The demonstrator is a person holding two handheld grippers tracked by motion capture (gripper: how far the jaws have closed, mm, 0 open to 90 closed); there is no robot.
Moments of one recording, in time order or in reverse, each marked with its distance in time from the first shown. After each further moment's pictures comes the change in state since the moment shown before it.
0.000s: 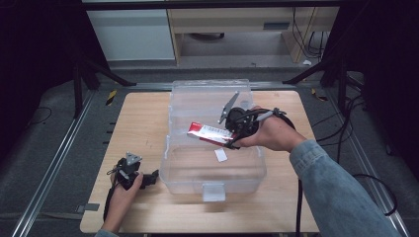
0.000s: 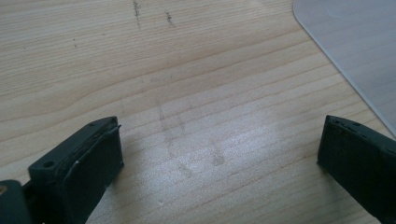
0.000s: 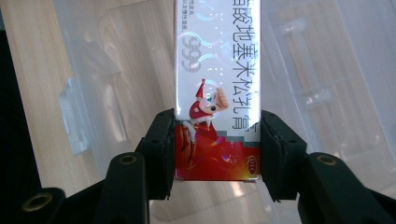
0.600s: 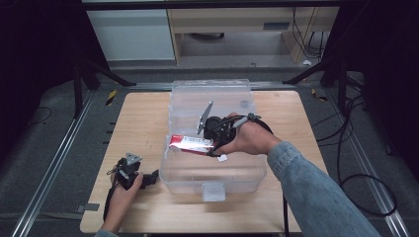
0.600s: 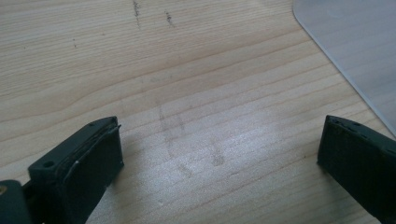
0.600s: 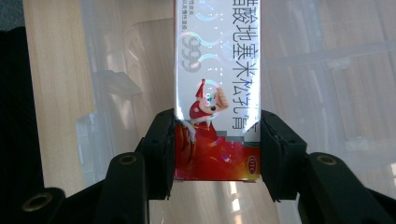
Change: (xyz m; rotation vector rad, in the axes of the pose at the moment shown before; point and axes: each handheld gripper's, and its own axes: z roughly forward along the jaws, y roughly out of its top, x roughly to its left) left arm 0.000 0.000 0.000 0.000 -0.001 0.000; right arm 0.022 0.037 0.035 0.017 0.064 -0.116
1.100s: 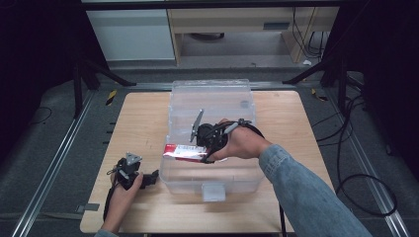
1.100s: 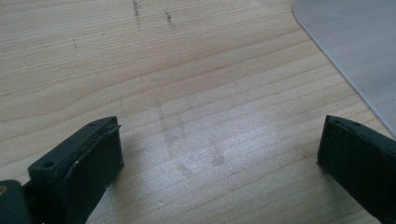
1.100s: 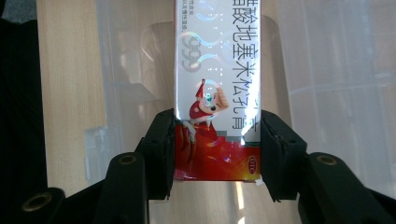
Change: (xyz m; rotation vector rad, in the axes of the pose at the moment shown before) left arm 0.000 0.000 0.000 0.000 0.000 0.000; right arm 0.009 0.010 0.024 0.013 0.050 -0.041
